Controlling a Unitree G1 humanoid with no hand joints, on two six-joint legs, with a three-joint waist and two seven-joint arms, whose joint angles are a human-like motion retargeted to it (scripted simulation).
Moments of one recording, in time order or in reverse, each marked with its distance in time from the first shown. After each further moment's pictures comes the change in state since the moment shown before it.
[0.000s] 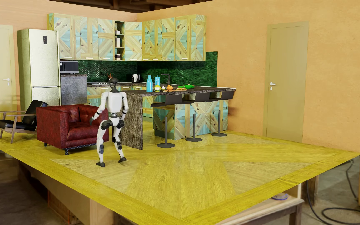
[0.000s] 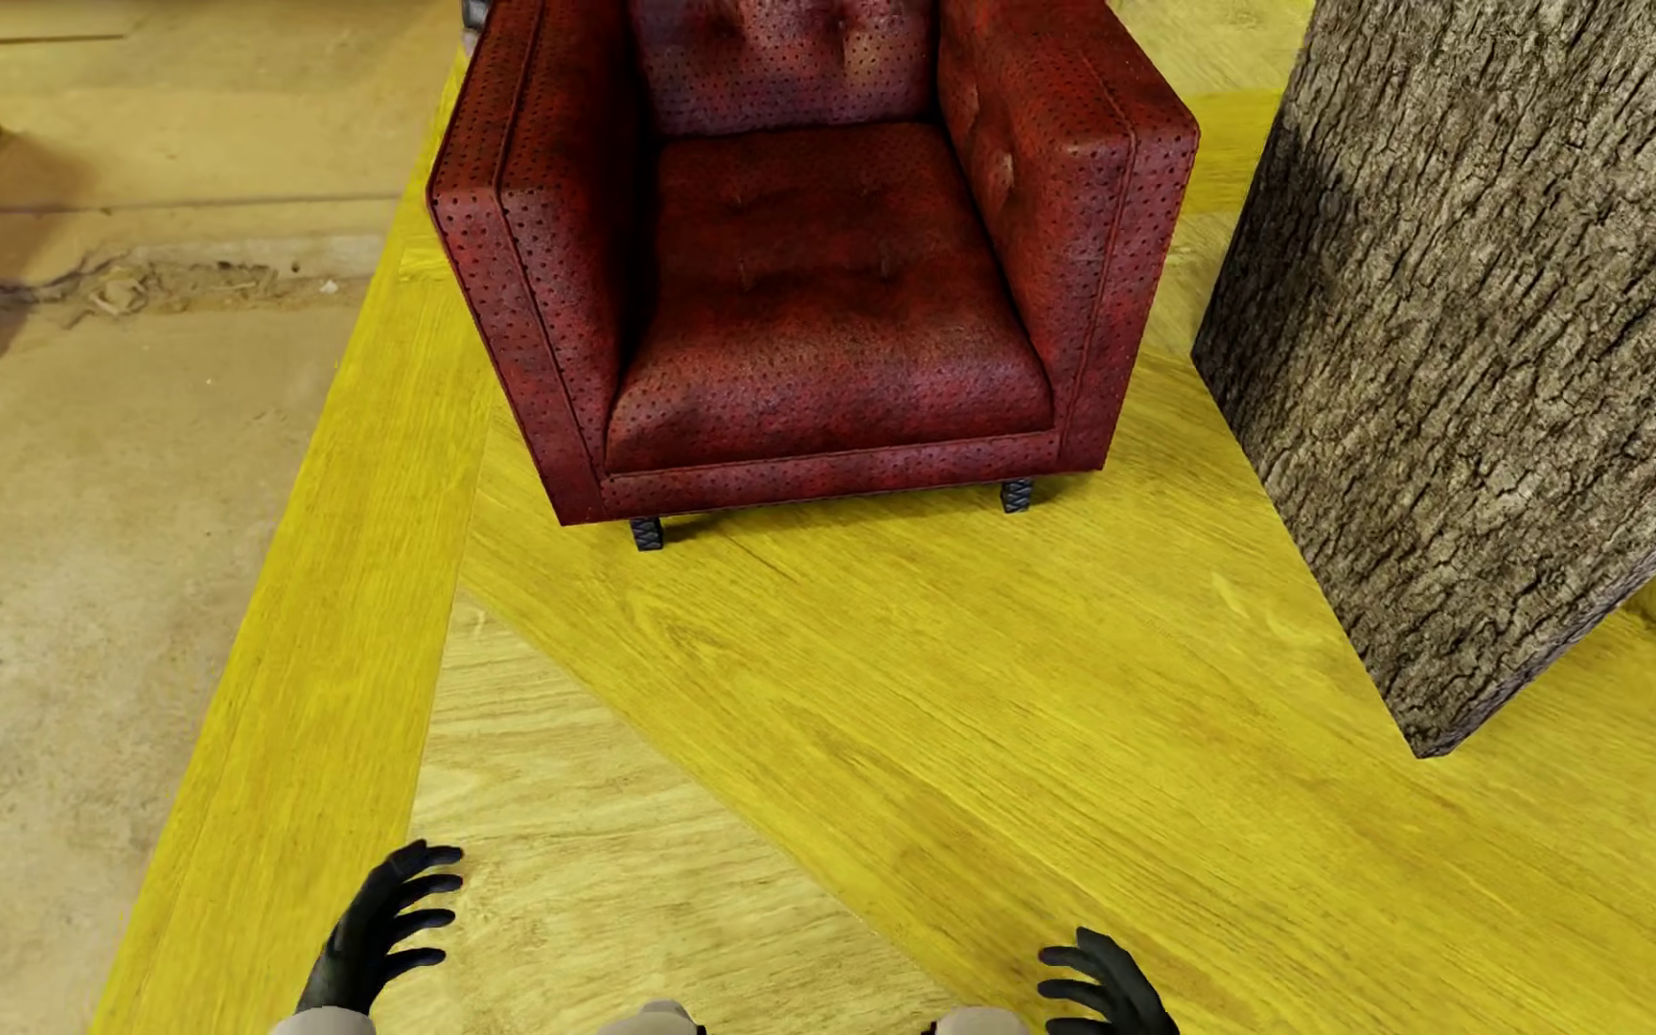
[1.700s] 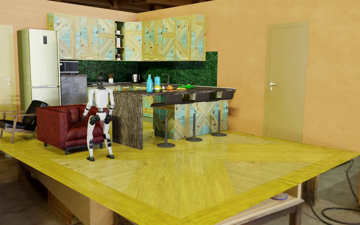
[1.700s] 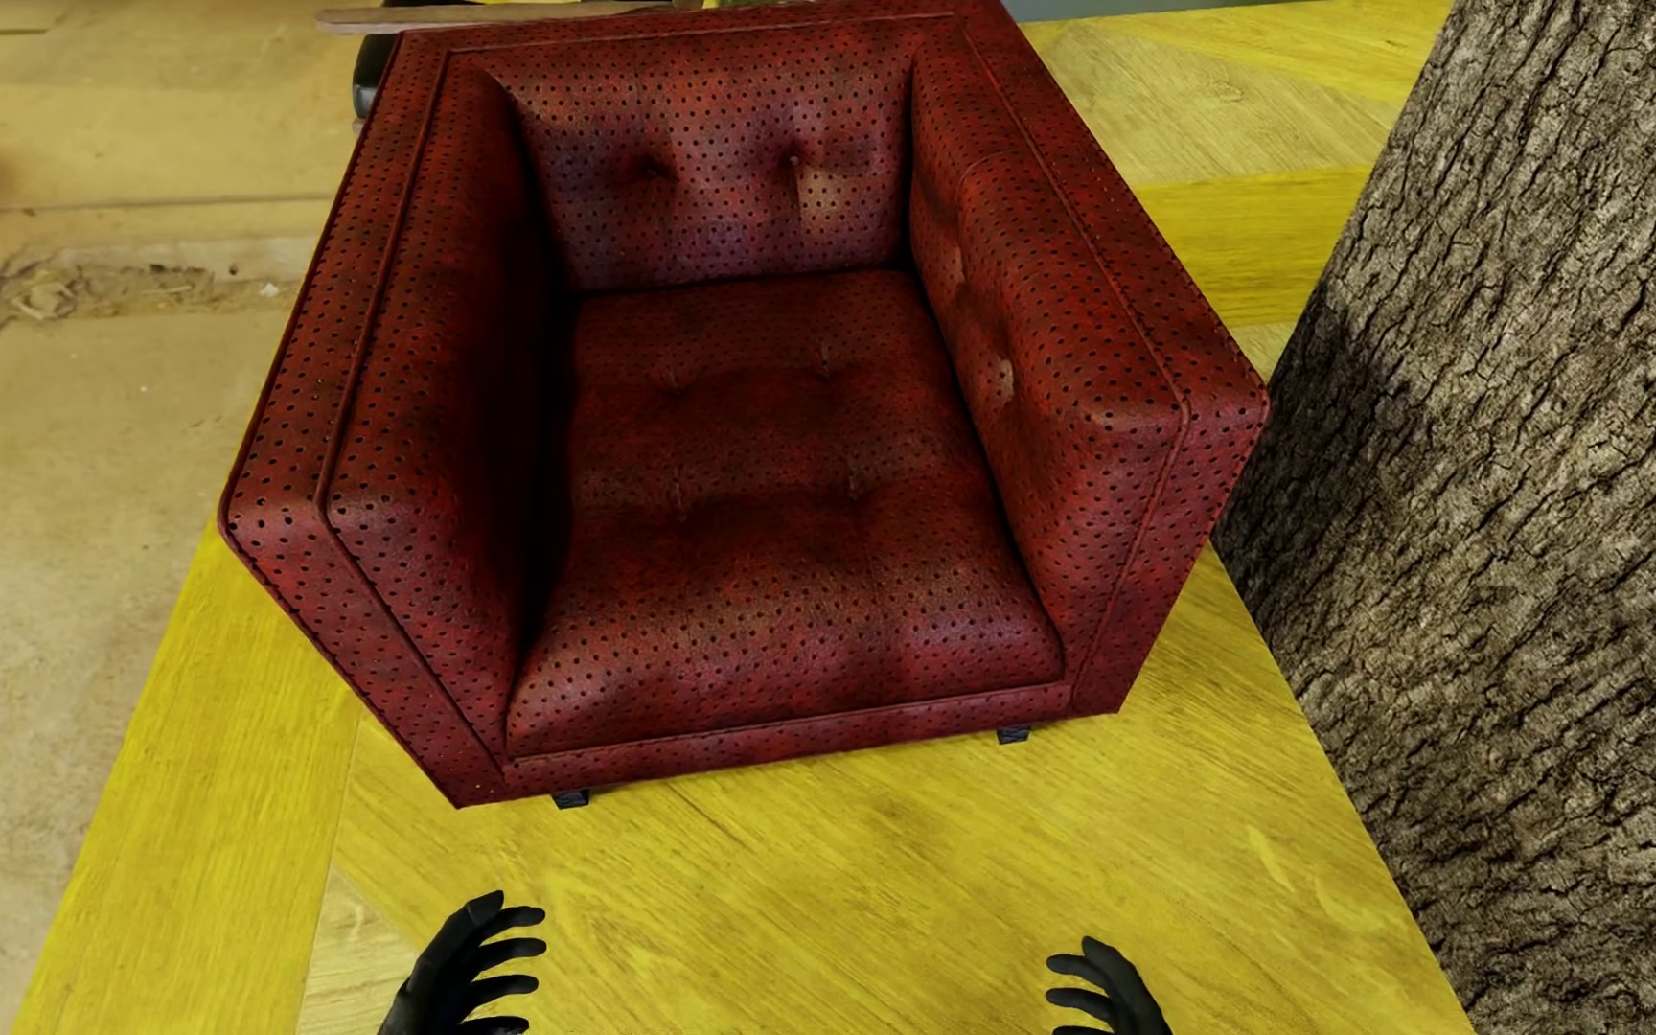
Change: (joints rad) body 0.138 0.209 -0.020 -0.008 -0.003 -0.012 -0.056 0.005 -0.031 -0.096 -0.486 0.033 0.010 -0.076 -0.106 -0.071 0.036 -0.007 0.099 -0.029 -0.017 -0.037 0.026 -0.020 -0.017 0.158 -0.029 -0.138 -0.081
